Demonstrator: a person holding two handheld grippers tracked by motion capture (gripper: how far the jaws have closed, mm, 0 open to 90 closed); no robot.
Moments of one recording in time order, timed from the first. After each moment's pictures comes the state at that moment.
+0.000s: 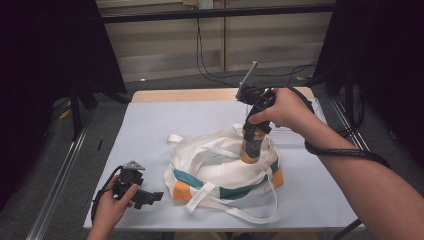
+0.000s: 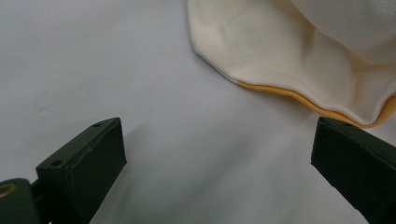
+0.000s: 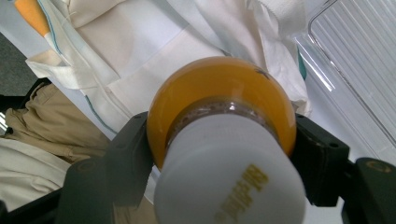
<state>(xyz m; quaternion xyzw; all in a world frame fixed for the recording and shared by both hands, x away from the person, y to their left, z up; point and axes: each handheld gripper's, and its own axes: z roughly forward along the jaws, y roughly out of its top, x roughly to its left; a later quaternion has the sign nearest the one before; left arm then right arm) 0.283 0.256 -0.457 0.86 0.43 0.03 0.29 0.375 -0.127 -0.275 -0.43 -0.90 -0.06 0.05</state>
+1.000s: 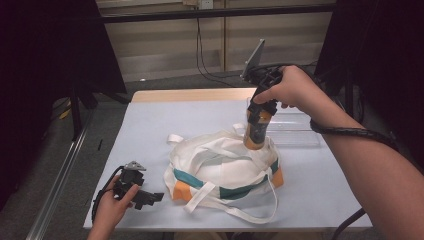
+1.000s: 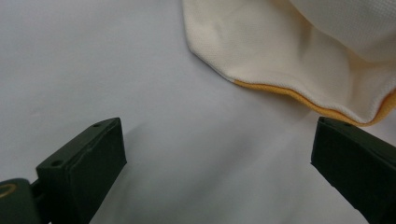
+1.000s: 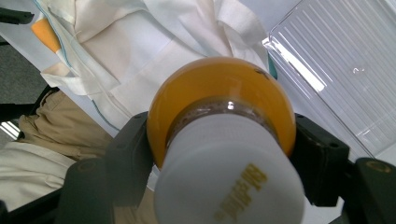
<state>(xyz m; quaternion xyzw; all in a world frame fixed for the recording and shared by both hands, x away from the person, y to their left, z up) 0.283 0.254 -0.458 0.86 0.42 0.03 0.28 0.393 -0.140 -0.236 -0.44 -0.89 -0.06 0.04</state>
